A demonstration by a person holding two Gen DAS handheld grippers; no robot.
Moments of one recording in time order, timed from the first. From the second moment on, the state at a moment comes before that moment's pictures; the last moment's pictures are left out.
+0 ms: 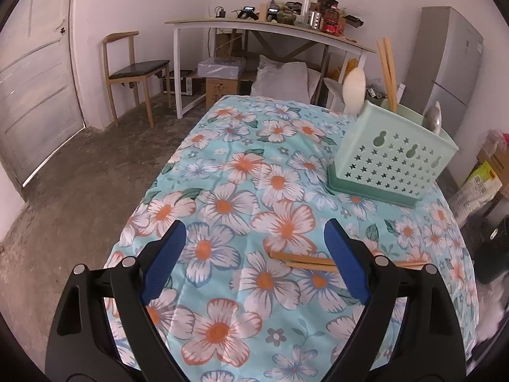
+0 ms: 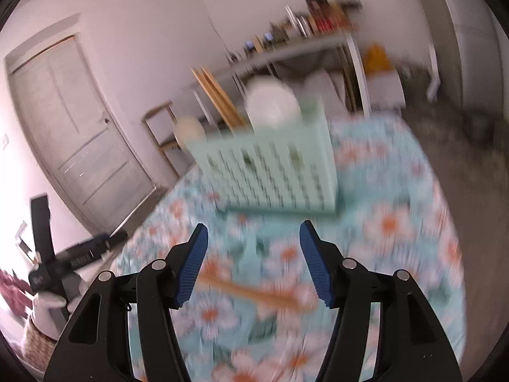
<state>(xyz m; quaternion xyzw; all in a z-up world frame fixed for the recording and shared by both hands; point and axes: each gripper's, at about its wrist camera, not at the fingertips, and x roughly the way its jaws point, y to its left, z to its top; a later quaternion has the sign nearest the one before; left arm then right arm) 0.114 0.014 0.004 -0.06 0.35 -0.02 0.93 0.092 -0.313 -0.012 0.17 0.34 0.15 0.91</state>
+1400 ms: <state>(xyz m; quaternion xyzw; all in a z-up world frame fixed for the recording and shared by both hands) 0.054 -0.191 -0.090 0.52 0.19 -0.29 0.78 0.086 -0.381 -0.088 0.35 0.36 0.14 0.85</state>
